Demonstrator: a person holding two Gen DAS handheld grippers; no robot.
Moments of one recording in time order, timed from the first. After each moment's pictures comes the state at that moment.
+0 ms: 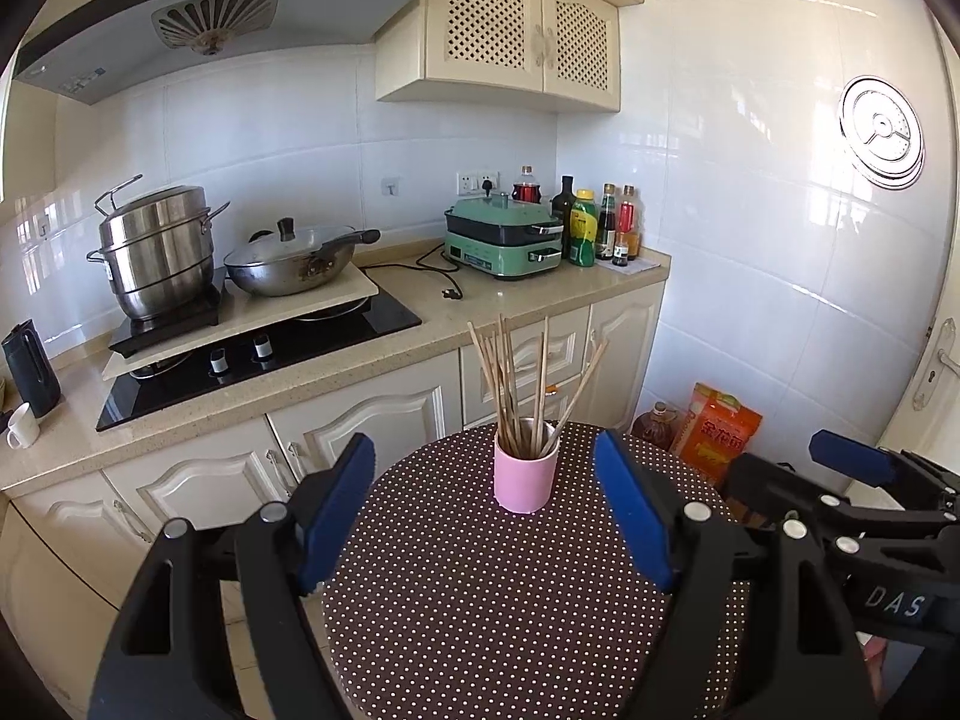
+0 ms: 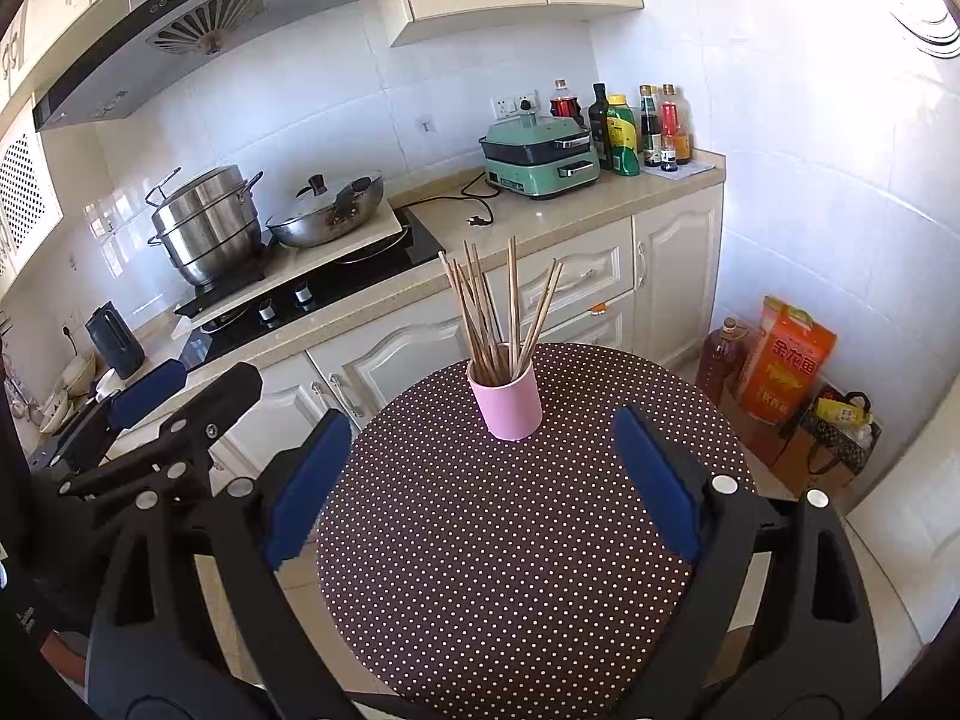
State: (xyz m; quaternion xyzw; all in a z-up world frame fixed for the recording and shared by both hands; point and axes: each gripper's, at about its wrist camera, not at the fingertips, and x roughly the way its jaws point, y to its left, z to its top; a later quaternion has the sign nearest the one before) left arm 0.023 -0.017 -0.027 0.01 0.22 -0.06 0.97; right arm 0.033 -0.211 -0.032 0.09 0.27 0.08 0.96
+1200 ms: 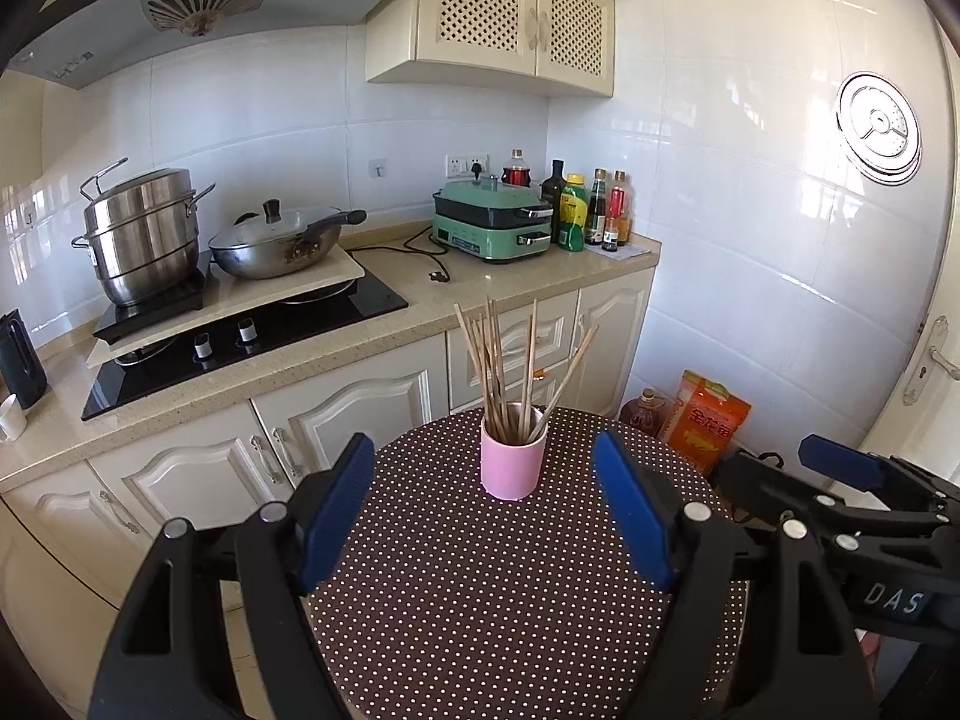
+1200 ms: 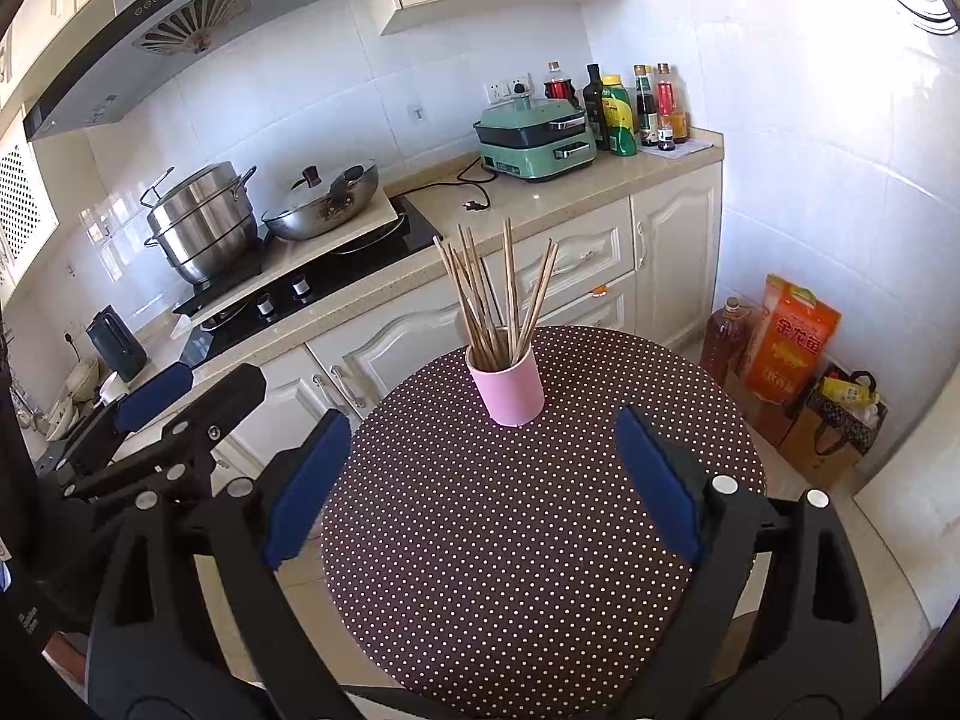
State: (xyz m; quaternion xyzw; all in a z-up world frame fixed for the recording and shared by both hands) left arm 0.032 -0.019 -0.034 0.00 0.24 -0.07 0.97; right arm 0.036 -0.208 -0.044 0.10 0.29 0.07 0.95
